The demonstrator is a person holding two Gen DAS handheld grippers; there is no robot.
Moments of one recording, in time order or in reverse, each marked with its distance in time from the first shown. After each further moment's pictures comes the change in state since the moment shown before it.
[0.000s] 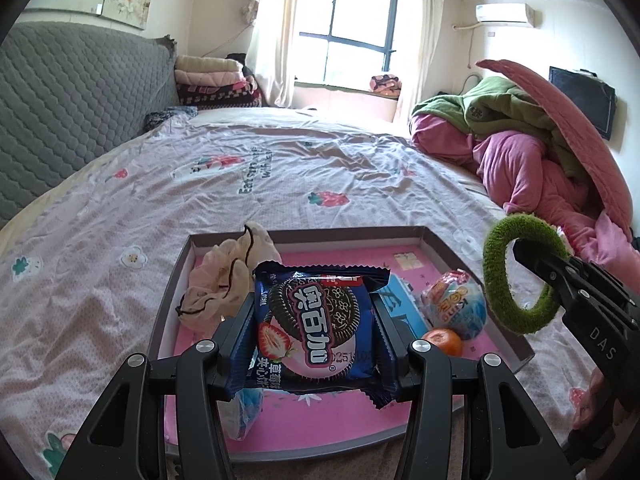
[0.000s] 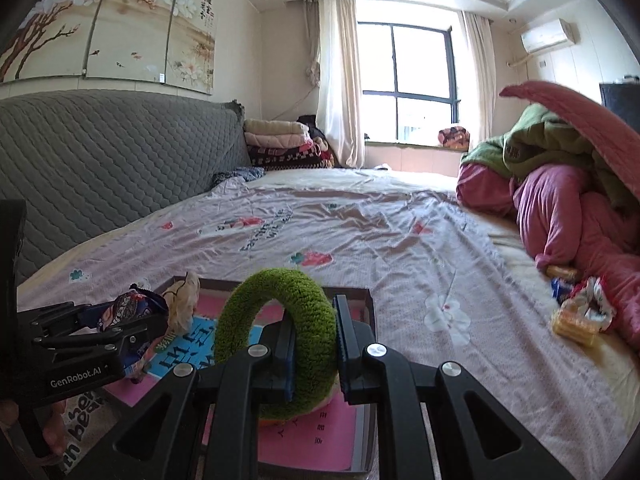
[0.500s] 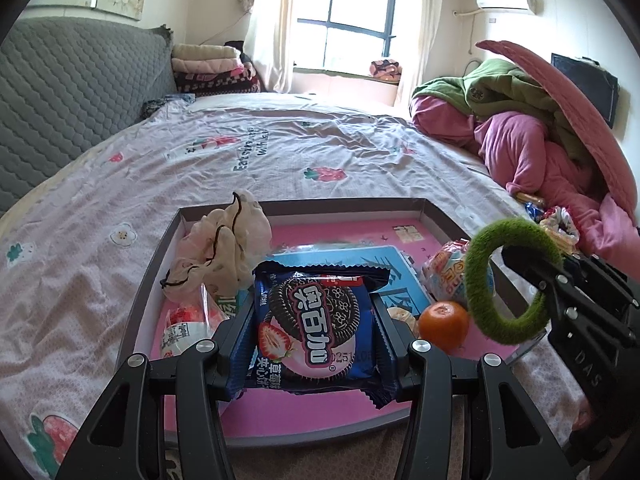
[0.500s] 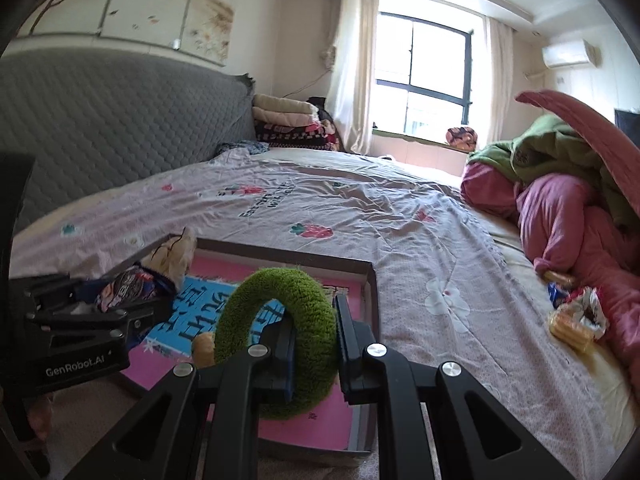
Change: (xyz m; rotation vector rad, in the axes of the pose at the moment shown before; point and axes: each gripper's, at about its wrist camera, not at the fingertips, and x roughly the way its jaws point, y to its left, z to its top) left arm 0.014 -0.010 -0.018 0.013 0.046 0.008; right arm 0.009 0.016 -0.022 -0.131 0.050 -0.026
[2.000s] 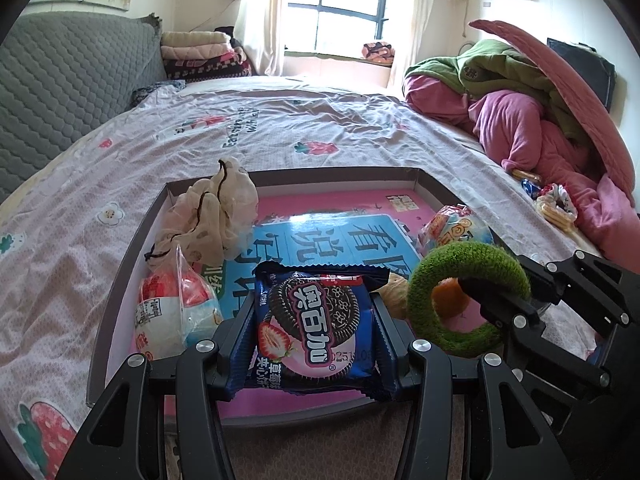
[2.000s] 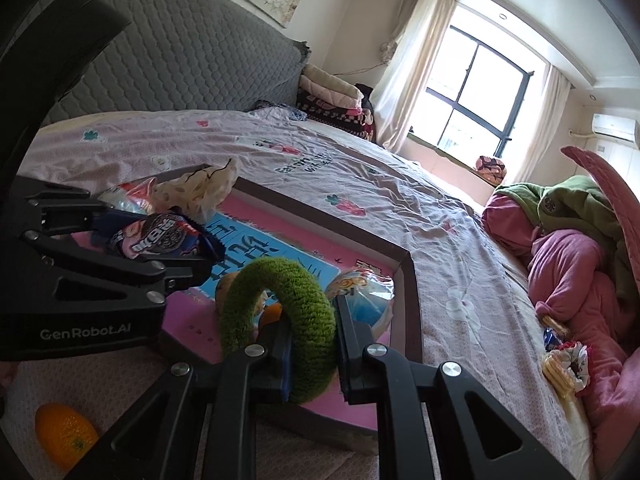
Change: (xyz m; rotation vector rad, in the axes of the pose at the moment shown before) left arm 0.010 -0.003 -0.014 0.021 0.065 -0.018; right arm 0.010 0.050 -0.025 -0.287 0.073 -0.007
